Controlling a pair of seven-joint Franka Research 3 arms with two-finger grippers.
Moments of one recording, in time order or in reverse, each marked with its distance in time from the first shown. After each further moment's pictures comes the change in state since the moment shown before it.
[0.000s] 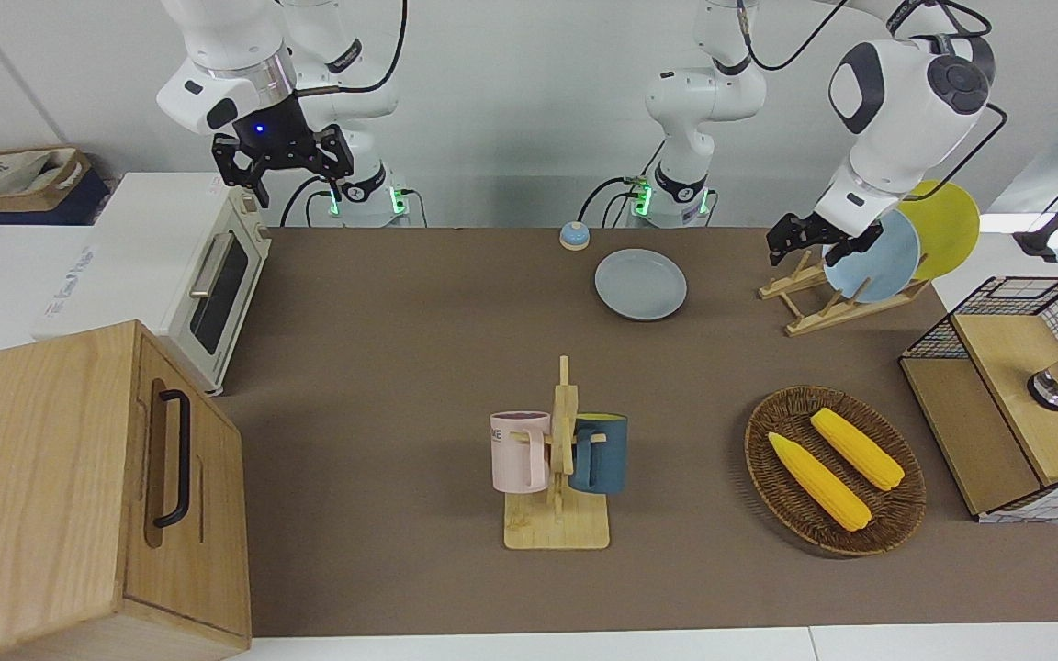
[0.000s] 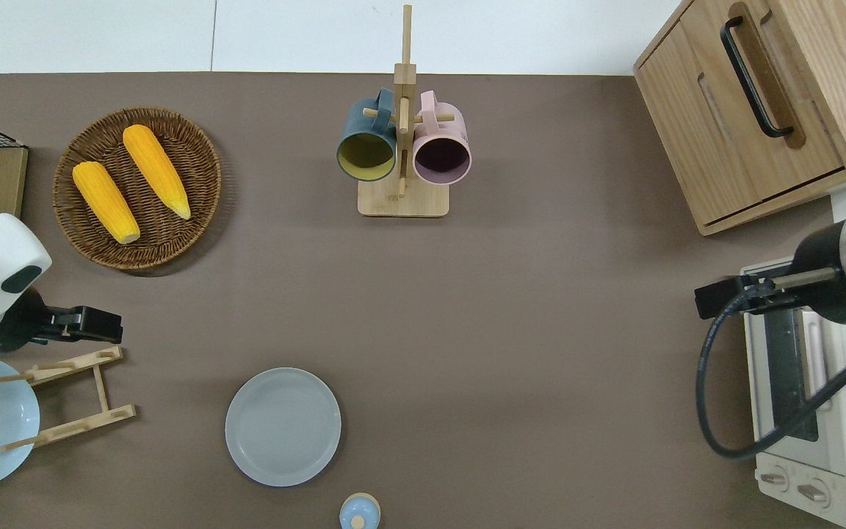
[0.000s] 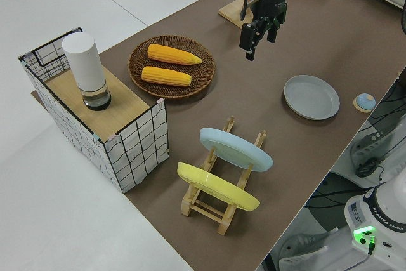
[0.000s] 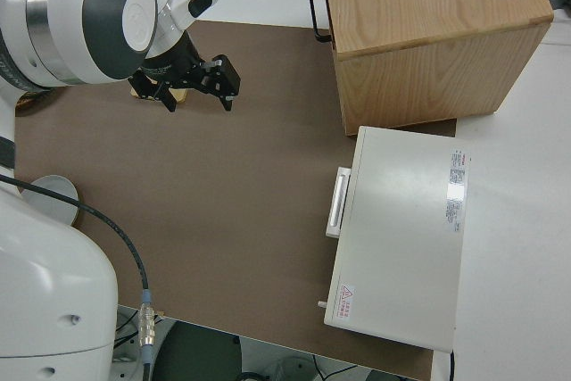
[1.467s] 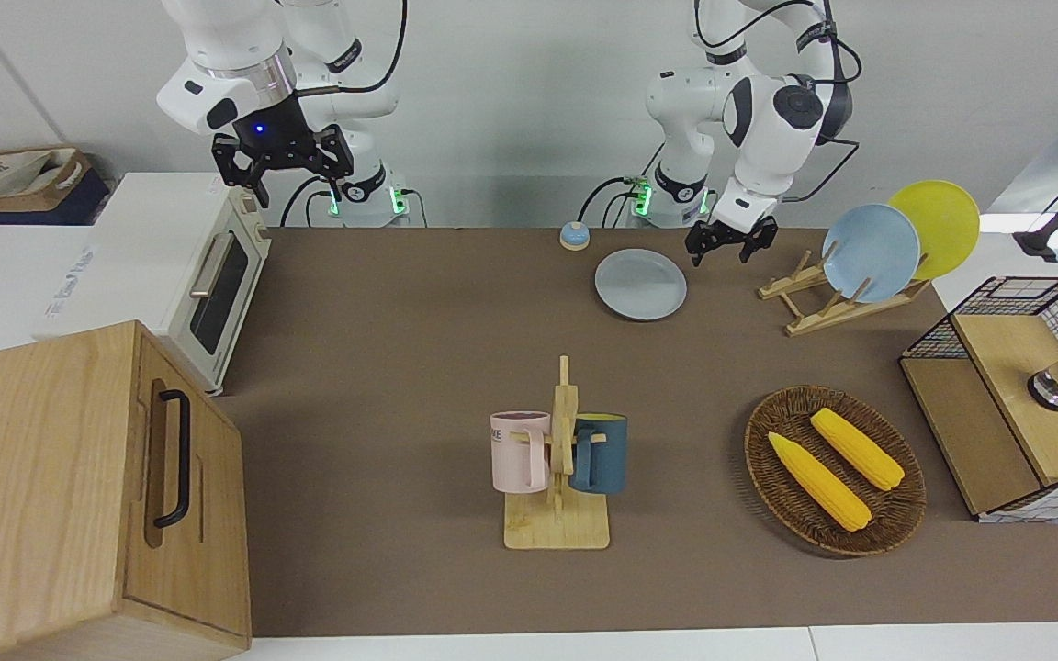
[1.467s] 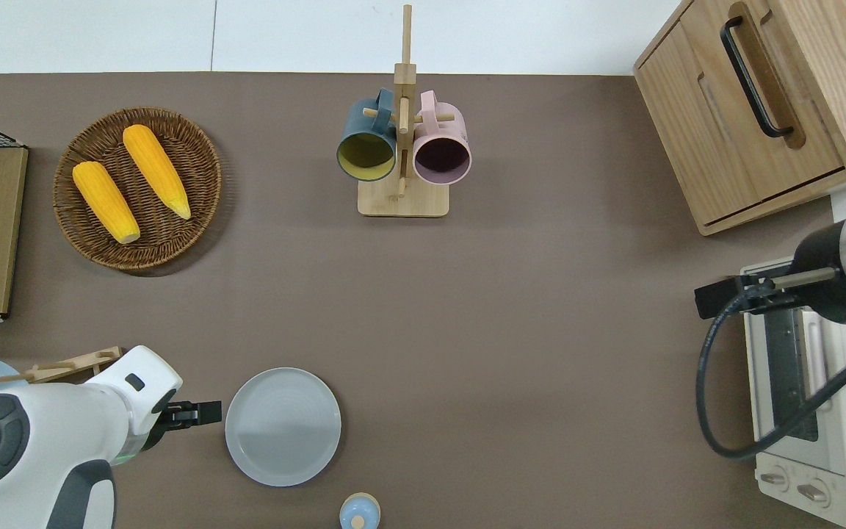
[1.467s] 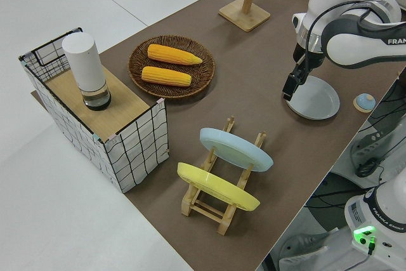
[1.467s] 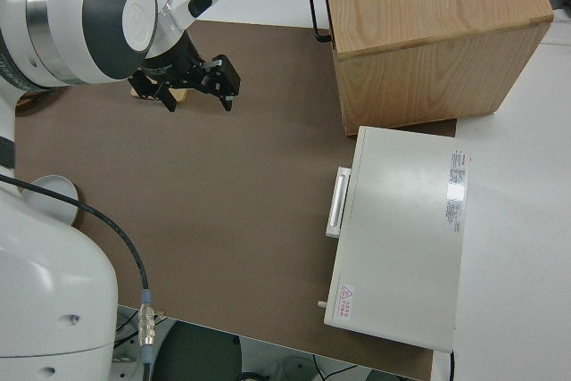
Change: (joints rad) left arm -0.014 -0.305 -0.151 -0.621 -0.053 0.398 -0.194; right arm 0.000 0.000 0.000 0.000 0.000 0.000 0.000
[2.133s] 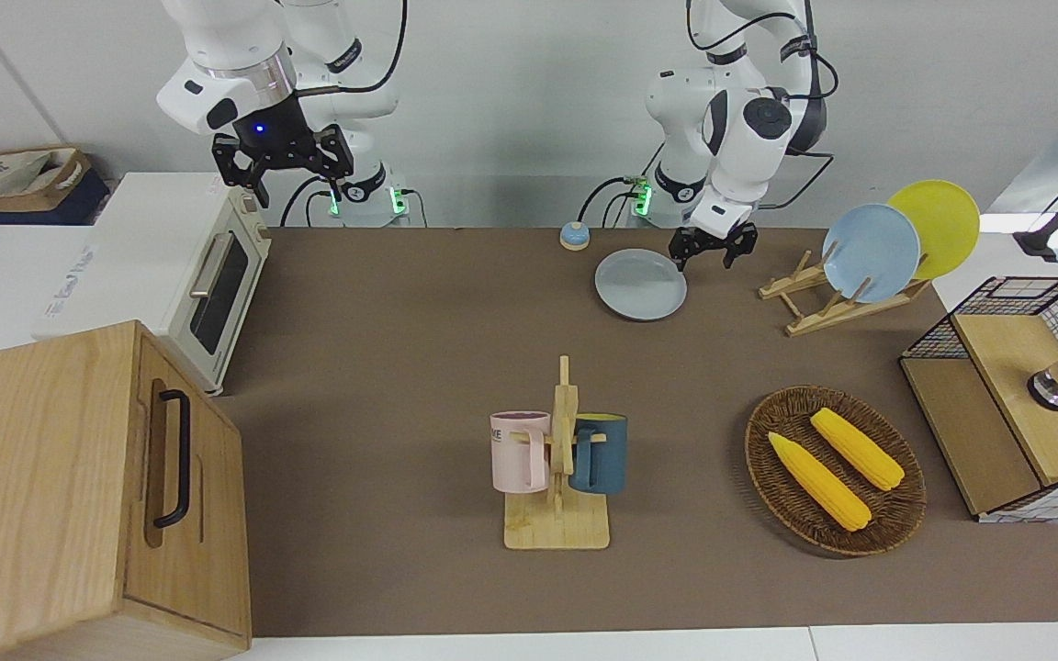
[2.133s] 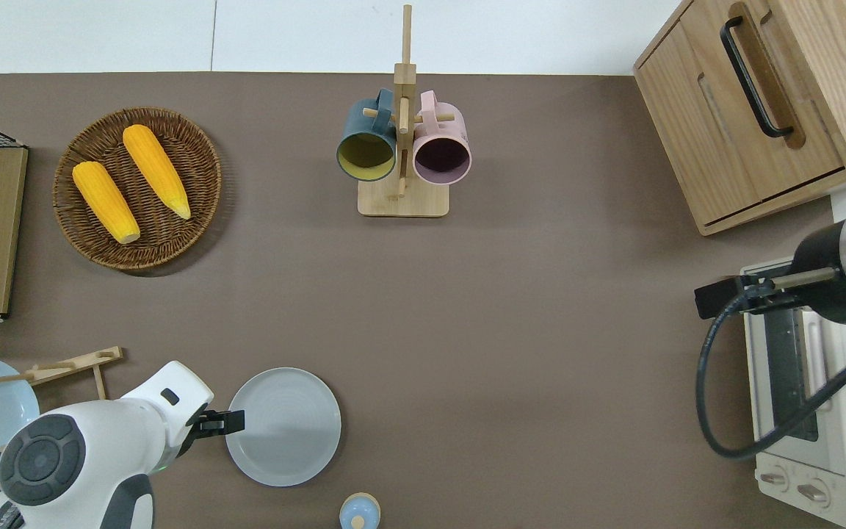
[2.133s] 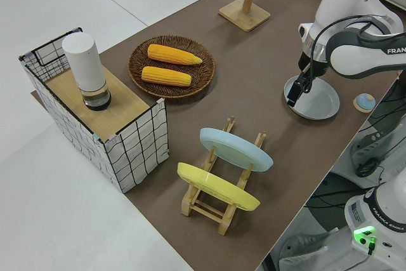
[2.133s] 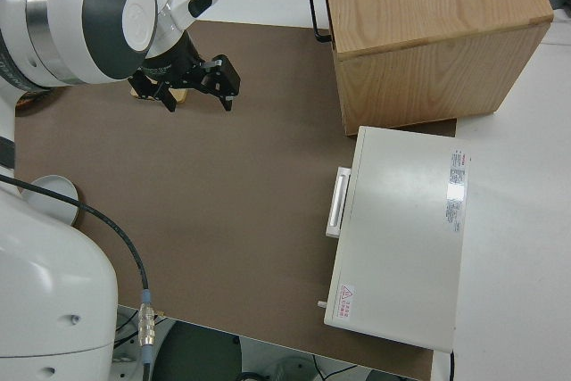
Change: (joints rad) left arm -0.018 -0.005 -0.052 -0.097 -0.018 0.114 -0.033; right arm 0.000 0.000 0.000 0.000 0.000 0.000 0.000
